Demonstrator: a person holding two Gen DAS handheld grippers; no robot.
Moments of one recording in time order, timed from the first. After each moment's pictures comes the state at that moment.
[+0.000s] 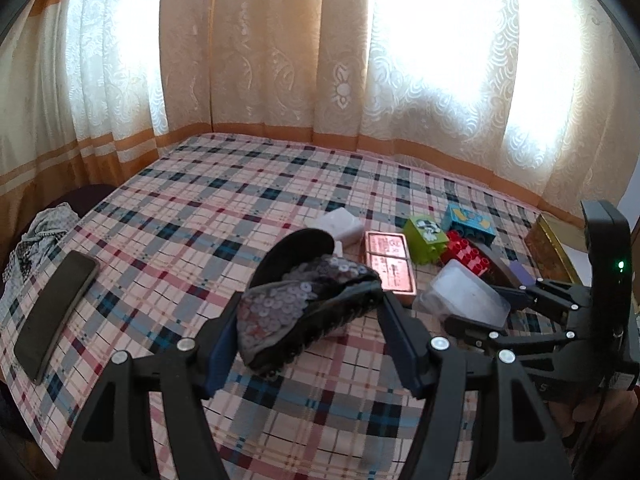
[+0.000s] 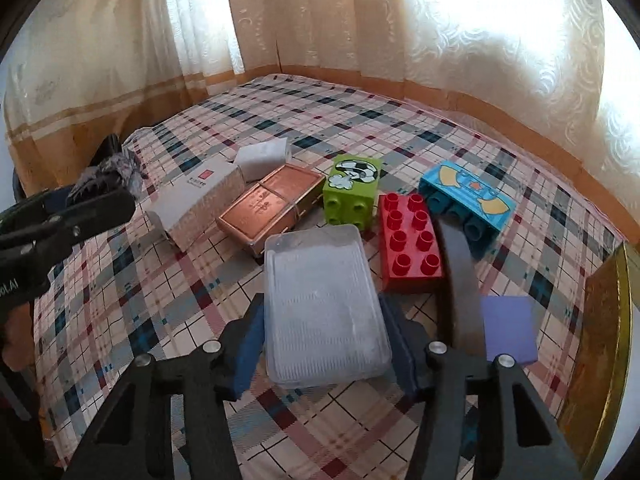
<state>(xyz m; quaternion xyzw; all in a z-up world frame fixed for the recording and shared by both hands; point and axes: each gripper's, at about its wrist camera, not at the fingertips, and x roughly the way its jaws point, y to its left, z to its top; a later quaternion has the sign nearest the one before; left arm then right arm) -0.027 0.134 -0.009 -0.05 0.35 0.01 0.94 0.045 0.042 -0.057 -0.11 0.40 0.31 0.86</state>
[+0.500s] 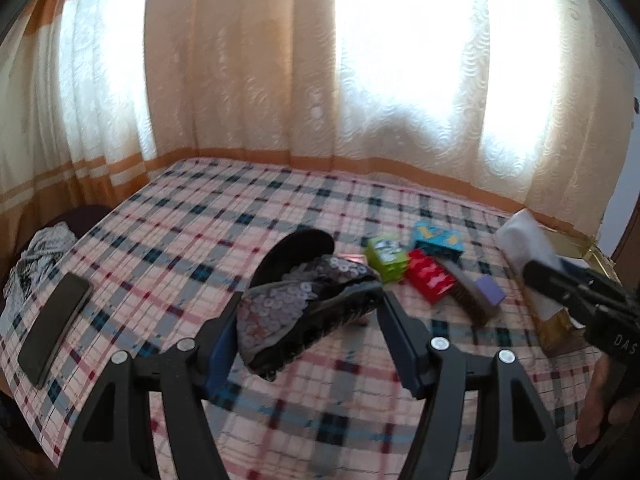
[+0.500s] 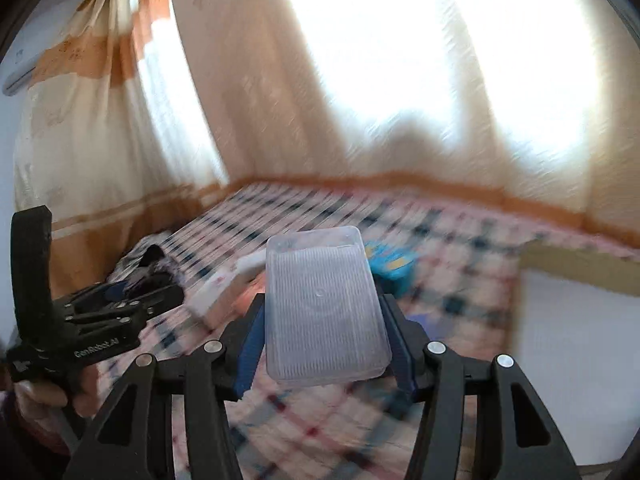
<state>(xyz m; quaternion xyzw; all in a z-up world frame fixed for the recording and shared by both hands) -0.032 0.096 0.017 -0.03 0.32 -0.01 0.95 0.004 -0.043 0.010 0.03 0.27 0.28 0.92</state>
